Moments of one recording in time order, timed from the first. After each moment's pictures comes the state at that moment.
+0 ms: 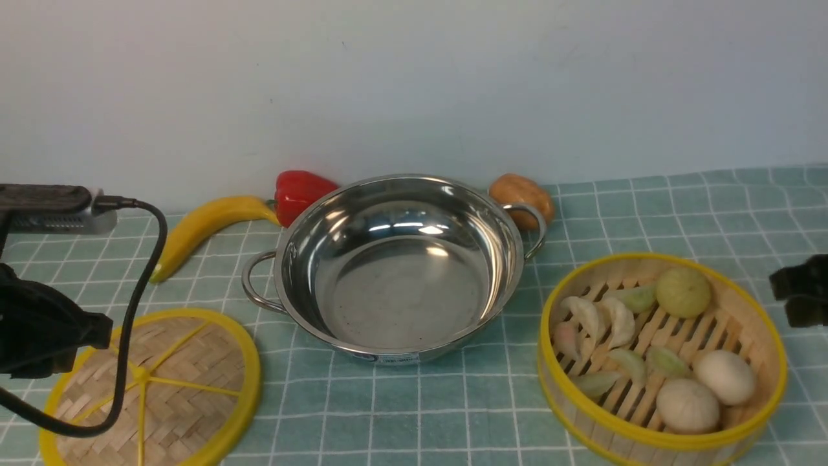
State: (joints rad) right arm -0.01 1.50 -1.01 0.13 0.91 0.01; left arm 0.05 1.22 -0.93 0.14 0.97 -0.06
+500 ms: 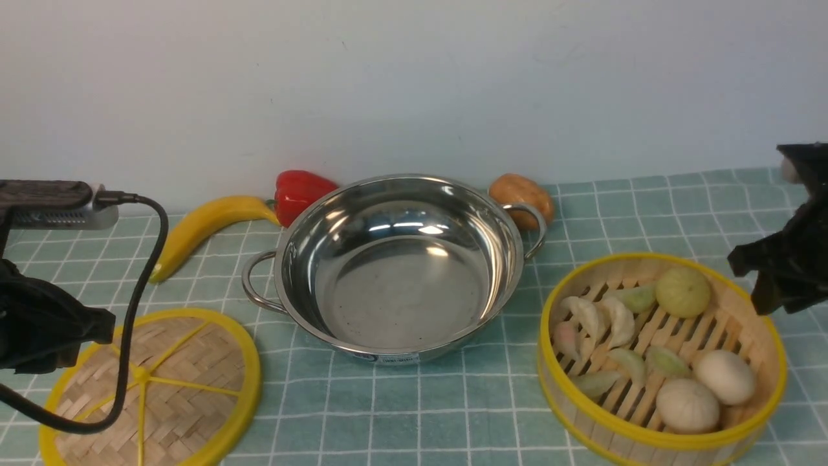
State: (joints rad) right arm 0.00 1.75 -1.21 0.10 1.01 0.02; left arm 0.05 1.22 -0.93 0.14 0.96 -0.06
